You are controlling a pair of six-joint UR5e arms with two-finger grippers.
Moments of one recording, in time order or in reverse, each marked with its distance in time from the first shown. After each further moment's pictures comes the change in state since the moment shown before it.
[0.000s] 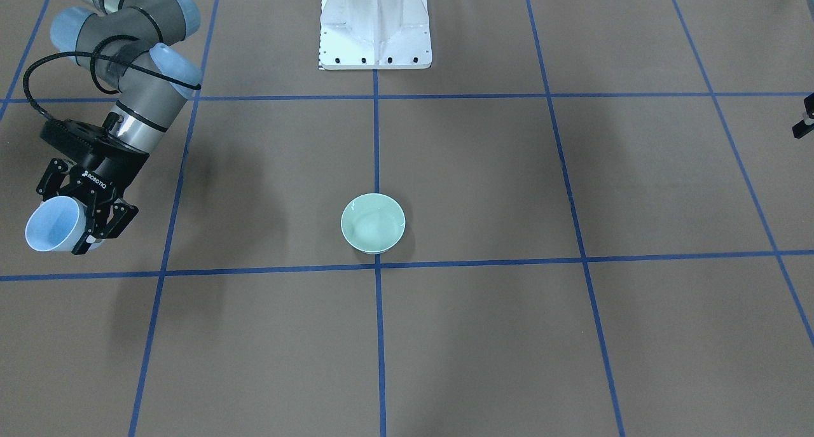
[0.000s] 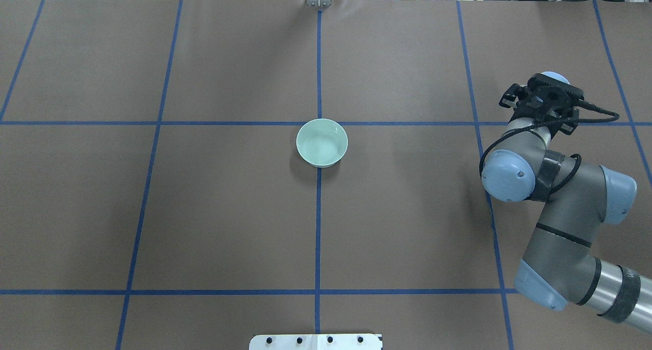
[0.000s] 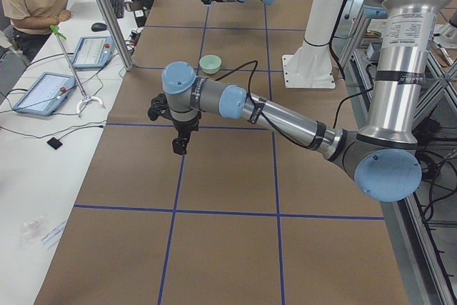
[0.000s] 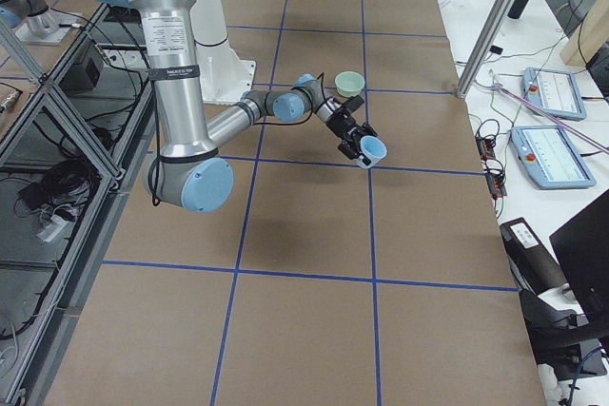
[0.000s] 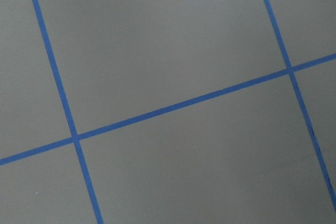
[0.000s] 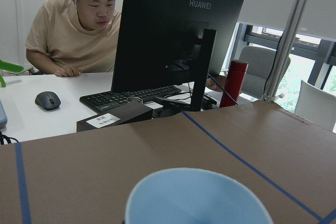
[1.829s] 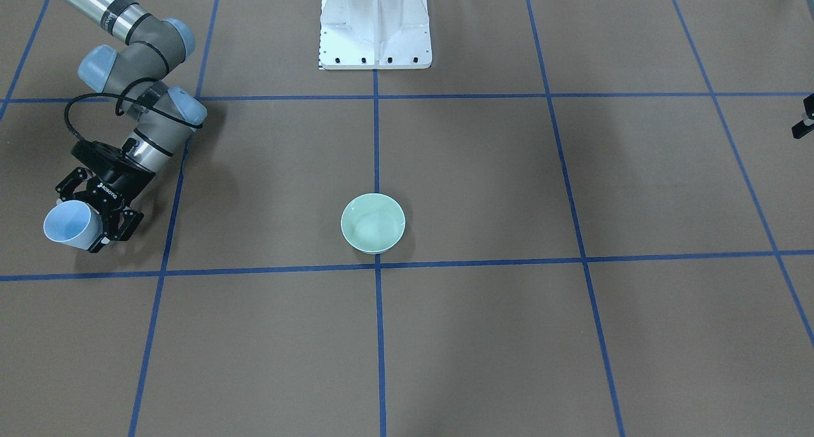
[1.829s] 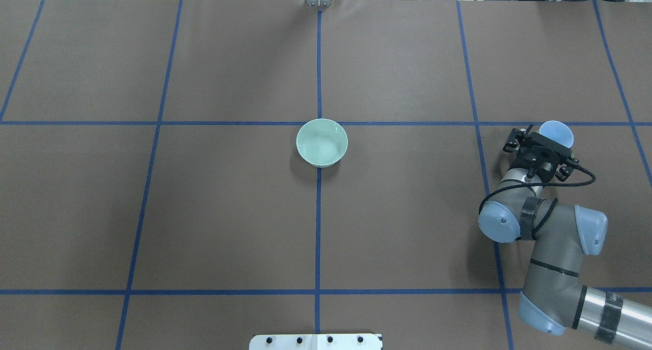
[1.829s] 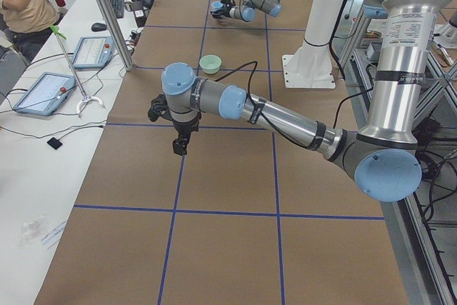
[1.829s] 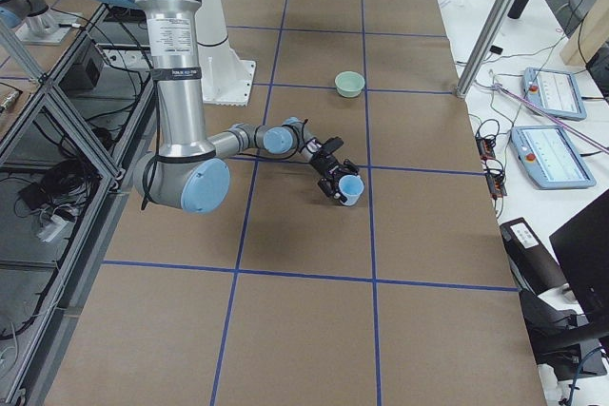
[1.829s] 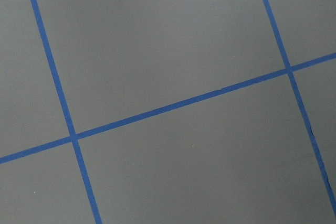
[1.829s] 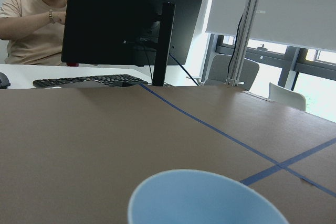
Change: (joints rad) left arm 0.000 0.000 0.005 0.000 -0.002 0.000; right arm -0.118 -0.031 -0.215 -0.003 -0.083 0.266
